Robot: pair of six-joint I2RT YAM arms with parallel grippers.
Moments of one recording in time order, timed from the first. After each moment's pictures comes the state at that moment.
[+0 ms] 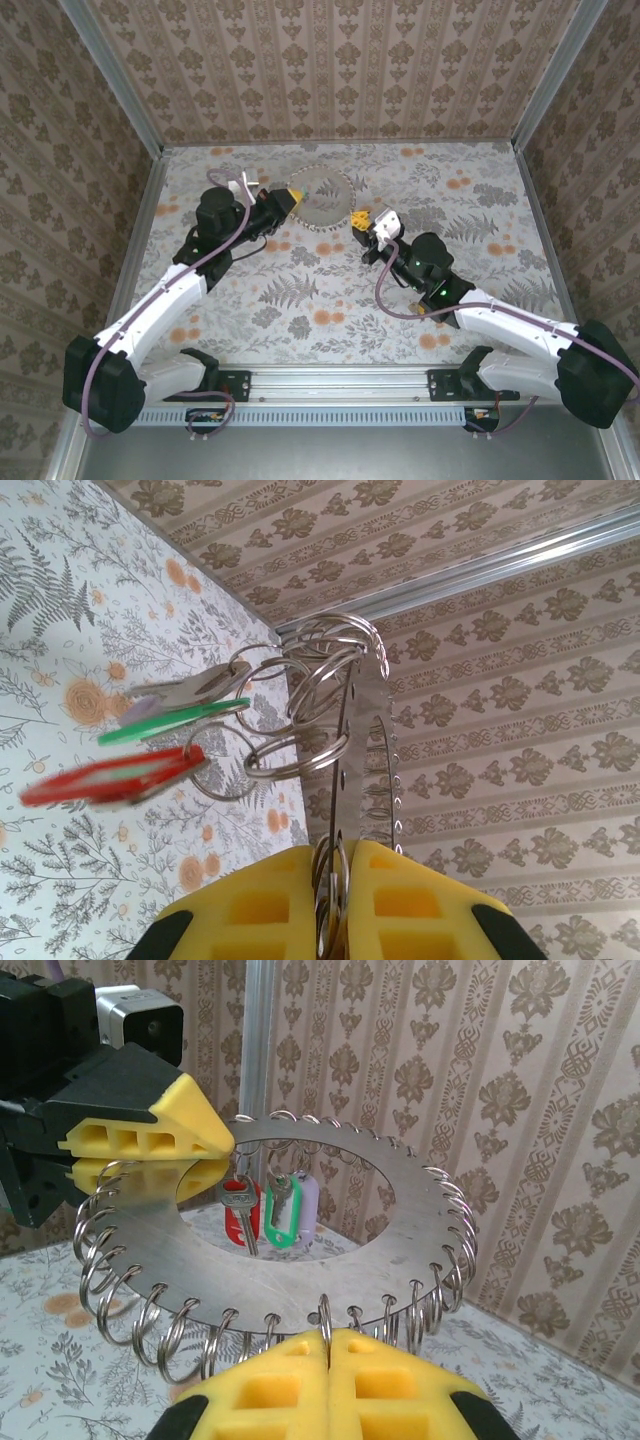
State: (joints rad) left arm -0.49 1.13 0.82 0.15 0.46 -1.16; right arm 0.72 1.11 0.57 0.61 0.07 -0.16
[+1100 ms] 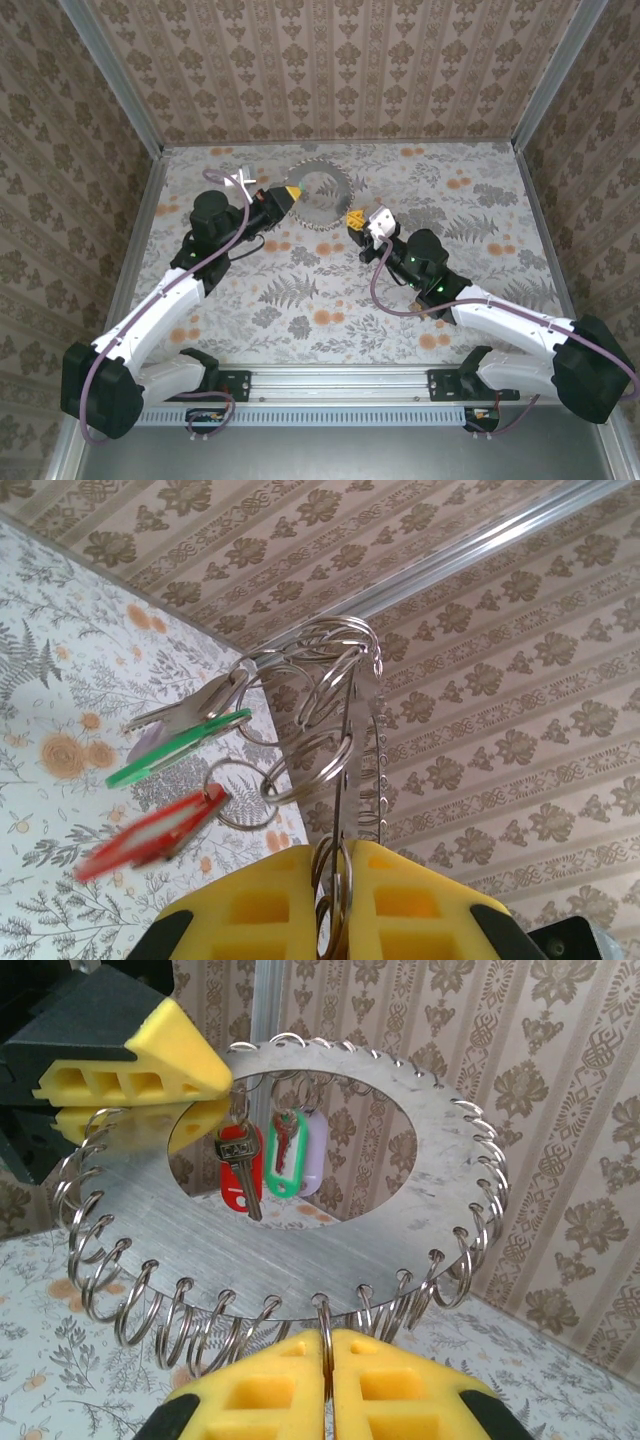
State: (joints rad) left arm -0.48 1.10 0.80 0.25 0.47 -1.04; right arm 0.72 1.13 0.59 0.57 0.05 -0.18
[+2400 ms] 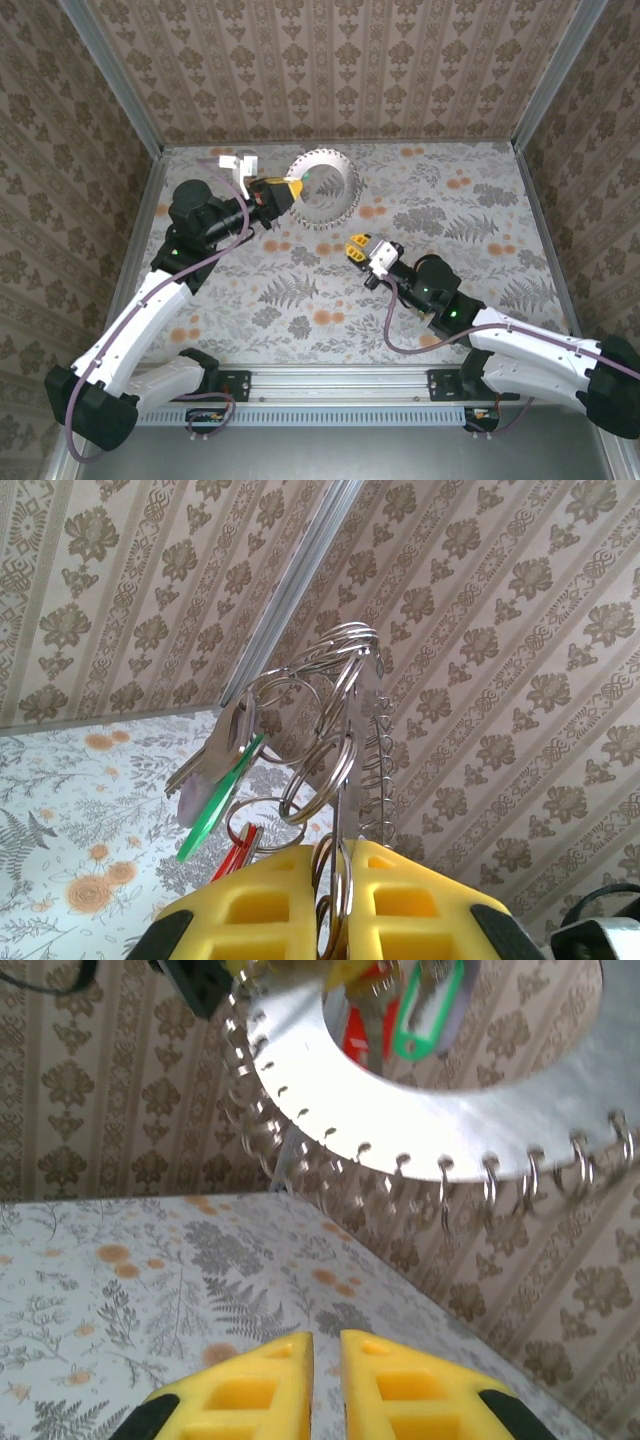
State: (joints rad) left arm -0.51 1.03 0.97 0.10 0.59 -0.55; right arm 0.89 0.95 0.48 0.55 0.12 -0.36
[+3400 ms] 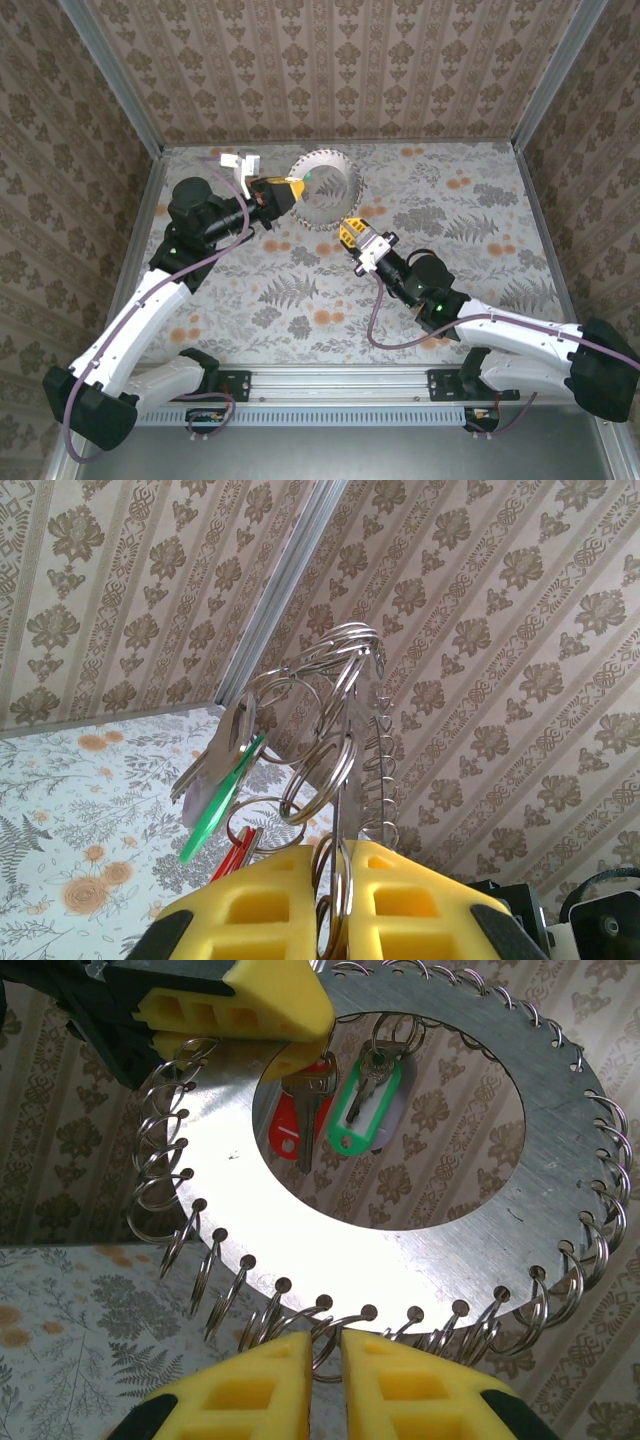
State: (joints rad) left arm -0.52 1.03 1.01 0.06 0.59 -0.53; right arm 0.91 1.07 0.54 0.75 0.23 -0.50
